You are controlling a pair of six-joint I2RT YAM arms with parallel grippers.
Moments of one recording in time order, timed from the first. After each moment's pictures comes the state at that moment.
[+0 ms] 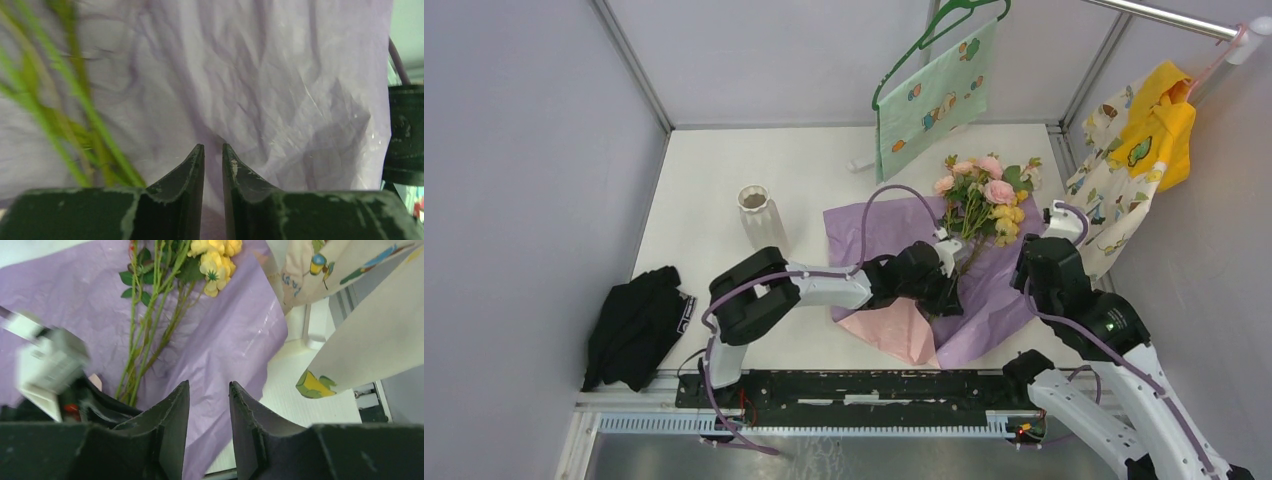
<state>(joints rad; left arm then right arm) -1.12 1.95 1.19 0.21 0.25 -0.53 0.52 0.62 0.94 -1.04 0.59 0.47</state>
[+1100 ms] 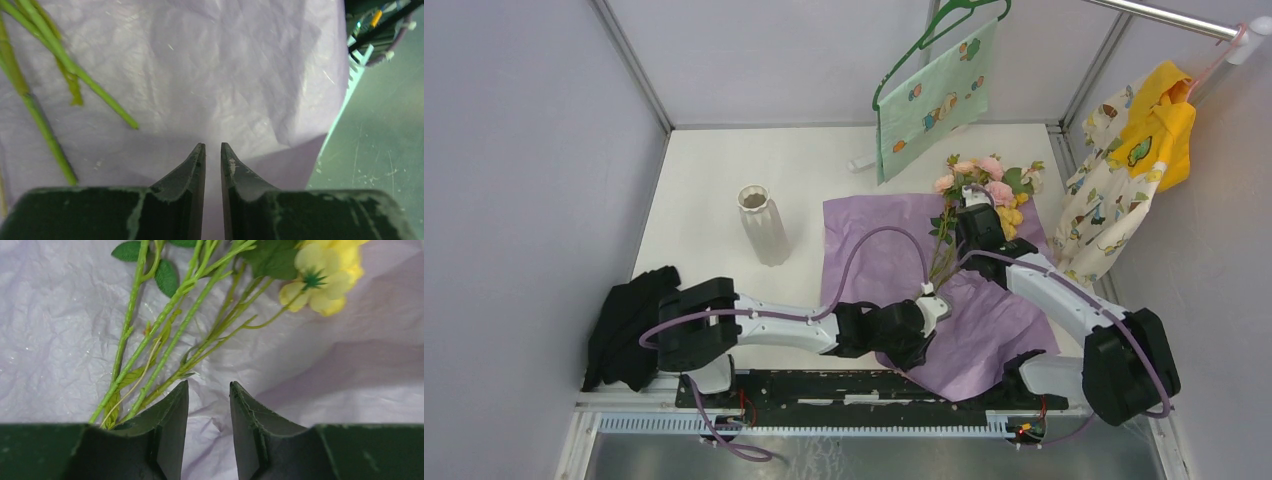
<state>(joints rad) -1.36 1.67 0.93 -0.01 0.04 -0.46 0.41 1.22 0.74 -0.43 0.37 0.27</state>
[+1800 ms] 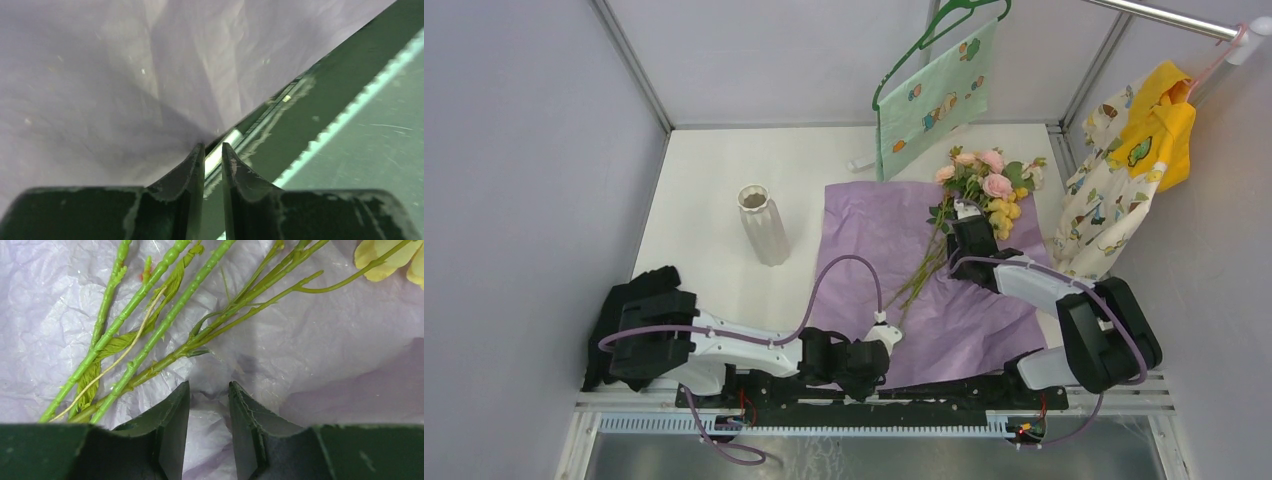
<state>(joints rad) -1.52 1.44 0.70 -0.27 -0.10 -0.73 0.39 1.39 0.58 -0.15 0.22 0.26</state>
